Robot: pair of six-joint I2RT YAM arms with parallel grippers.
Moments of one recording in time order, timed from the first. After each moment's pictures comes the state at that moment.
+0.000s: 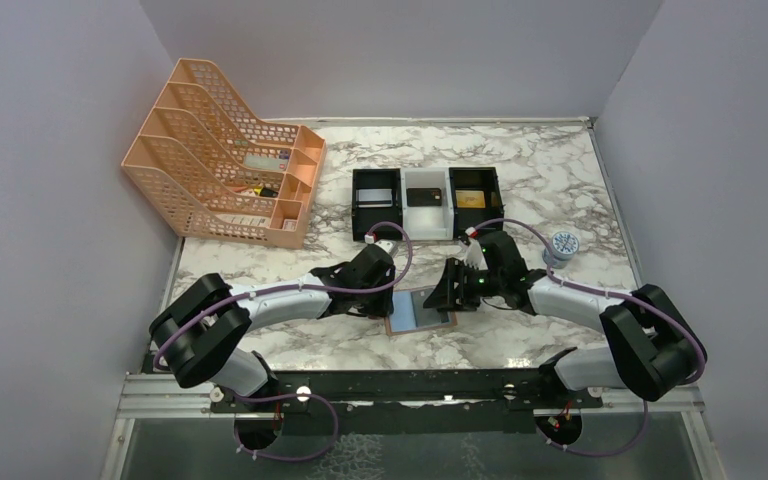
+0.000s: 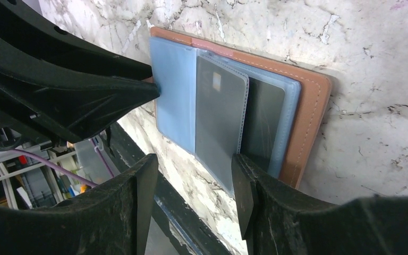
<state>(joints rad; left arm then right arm) -0.90 1.46 0.68 -0.17 0.02 -0.64 0.52 1.35 0.46 0.07 -0.59 0.70</state>
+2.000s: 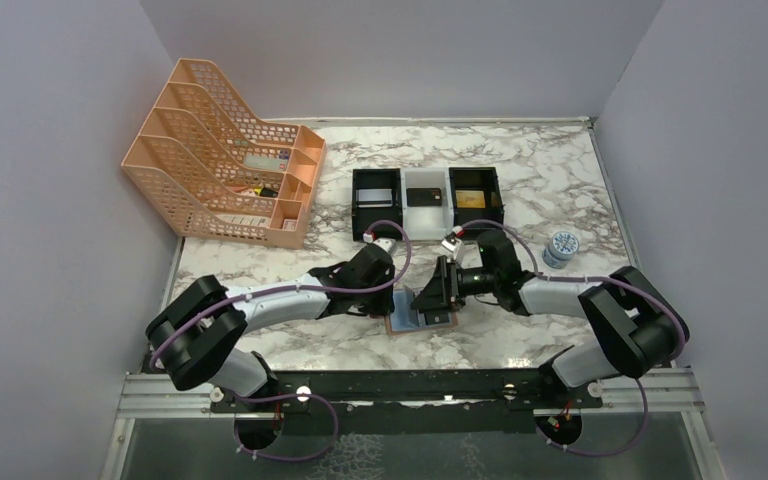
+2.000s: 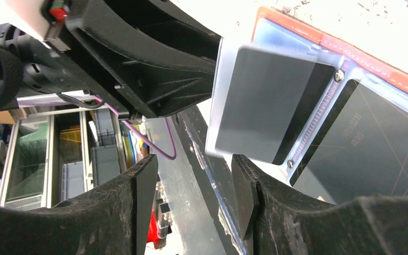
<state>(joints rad) -0.90 1.44 0.68 -0.17 0.00 -0.66 0.53 1.46 0.42 0.45 -0.91 0.86</state>
